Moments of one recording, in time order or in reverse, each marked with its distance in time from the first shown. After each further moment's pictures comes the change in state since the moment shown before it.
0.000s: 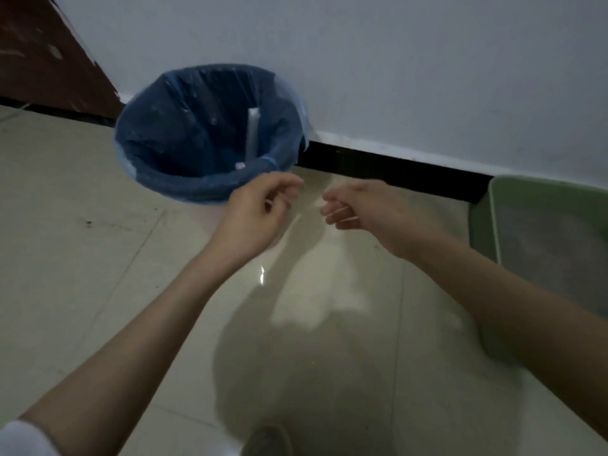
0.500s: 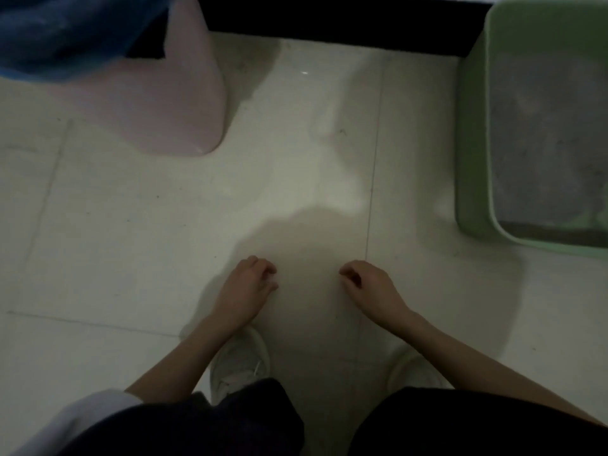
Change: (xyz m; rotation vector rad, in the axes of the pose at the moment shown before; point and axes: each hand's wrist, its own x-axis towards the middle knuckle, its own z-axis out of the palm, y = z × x) left_hand -0.197 -0.119 0.140 0.375 -0.654 -0.377; right_hand -0.112 0.288 -0.001 -0.612 -0.059 0.183
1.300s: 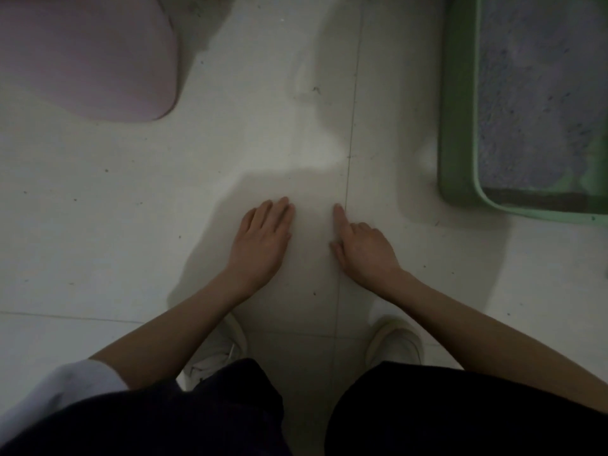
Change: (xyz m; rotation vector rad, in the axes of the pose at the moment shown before) left_hand 0.041 0.040 0.036 0.538 0.120 0.362; right_hand 0.014 0.027 -0.007 -0.460 0.039 -0.092
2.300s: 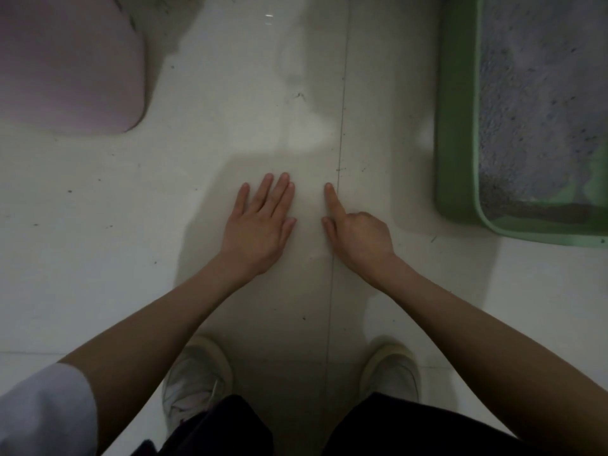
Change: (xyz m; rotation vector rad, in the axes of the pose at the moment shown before) left_hand 0.061 -0.002 -0.009 0.005 -0.134 -0.020; right_hand 0.051 0.014 -0.021 -0.008 0.023 0.133
